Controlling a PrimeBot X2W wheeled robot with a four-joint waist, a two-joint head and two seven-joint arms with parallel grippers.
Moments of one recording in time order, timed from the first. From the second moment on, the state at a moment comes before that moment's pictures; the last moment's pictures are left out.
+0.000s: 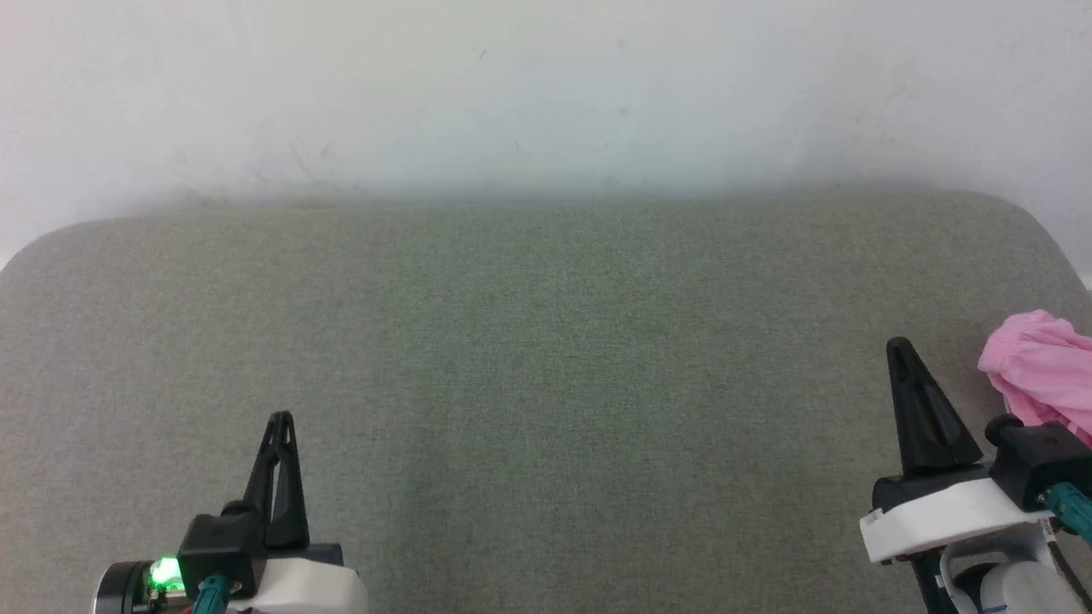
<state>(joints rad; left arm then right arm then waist) 0.11 0.12 -0.03 -0.07 -0.03 0.13 -0.21 -0.02 -0.09 -0.03 0.04 0.12 0.13 -0.21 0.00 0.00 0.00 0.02</state>
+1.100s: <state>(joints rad) 0.09 0.10 -0.03 -0.05 -0.03 0.09 -0.14 -0.02 -0.08 -0.02 0.03 0.08 0.13 -0.14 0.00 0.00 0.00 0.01</state>
